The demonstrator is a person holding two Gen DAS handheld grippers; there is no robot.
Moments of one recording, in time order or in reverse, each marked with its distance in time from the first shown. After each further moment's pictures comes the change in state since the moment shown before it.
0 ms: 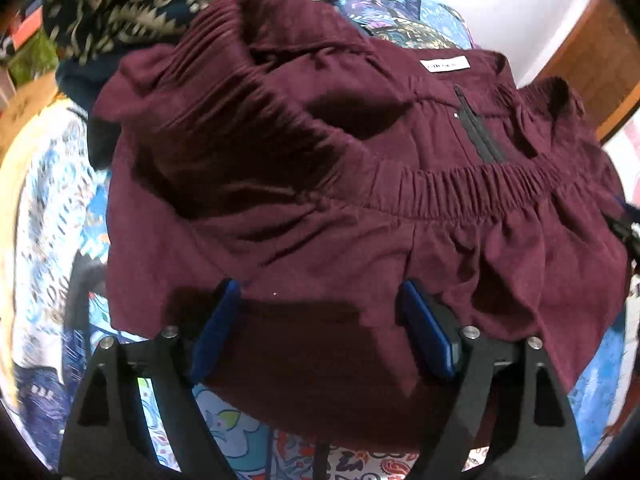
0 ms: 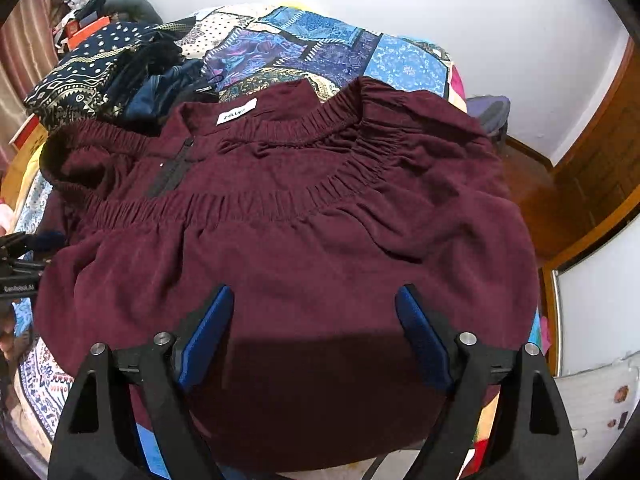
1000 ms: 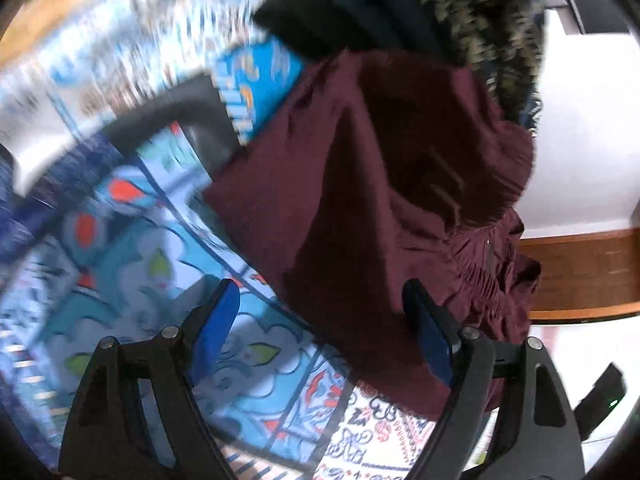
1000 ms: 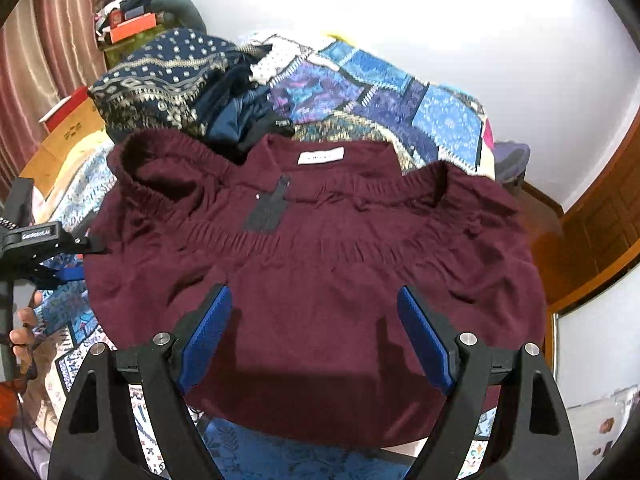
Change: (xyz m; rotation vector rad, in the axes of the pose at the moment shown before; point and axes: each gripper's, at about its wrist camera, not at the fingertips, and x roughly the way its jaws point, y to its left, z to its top) left arm -0.006 0.121 -0.055 -0.741 0.014 -0.337; right arm -0.039 0.071 0.010 -0.112 -0.081 0.029
